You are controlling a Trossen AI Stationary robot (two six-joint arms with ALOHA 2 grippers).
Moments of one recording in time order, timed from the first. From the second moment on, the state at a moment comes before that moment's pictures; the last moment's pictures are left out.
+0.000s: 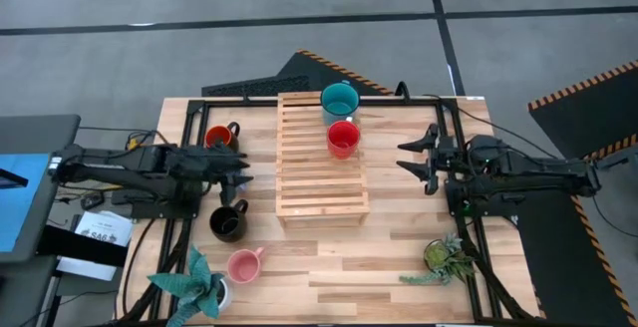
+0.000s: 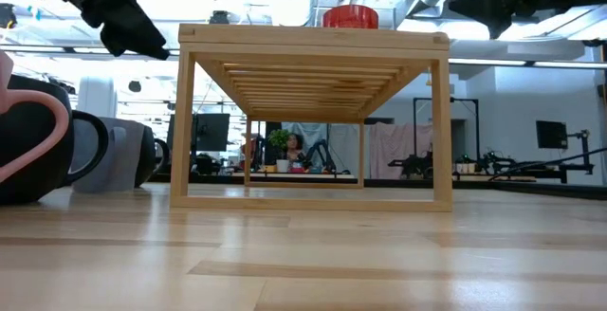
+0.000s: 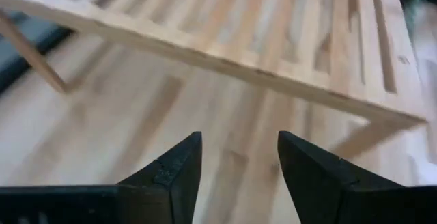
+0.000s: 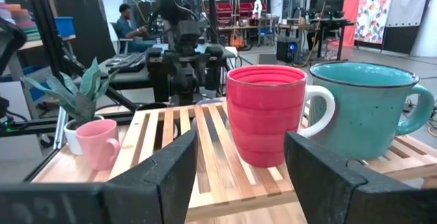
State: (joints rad) left arm -0.05 0.64 0.64 -0.54 -0.27 -0.31; right arm -0.08 0.39 0.38 0.03 0.08 0.04
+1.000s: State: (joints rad) left arm -0.05 0.71 0.64 -0.85 -0.29 -0.69; right arm -0.08 0.39 0.39 -0.01 0.08 0.08
